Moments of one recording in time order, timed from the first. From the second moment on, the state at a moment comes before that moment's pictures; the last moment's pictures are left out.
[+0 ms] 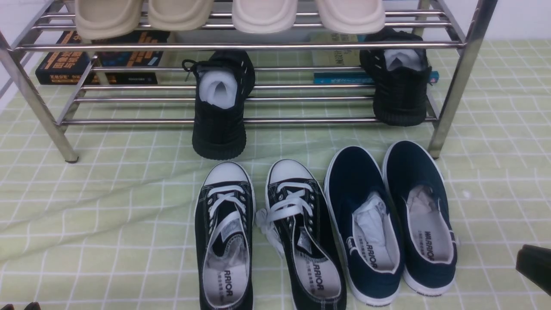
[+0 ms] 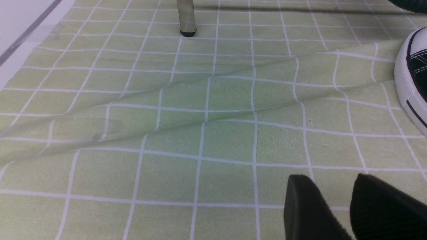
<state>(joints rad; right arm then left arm) 0.74 0.38 -0.34 -0.16 0.33 0.33 -0.05 -0.01 0.02 0.16 0.39 -0.16</state>
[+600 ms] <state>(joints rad) 0.69 0.32 -0.27 -0.13 0.32 0.27 -0.05 -0.01 0.02 0.16 0.39 -0.16</state>
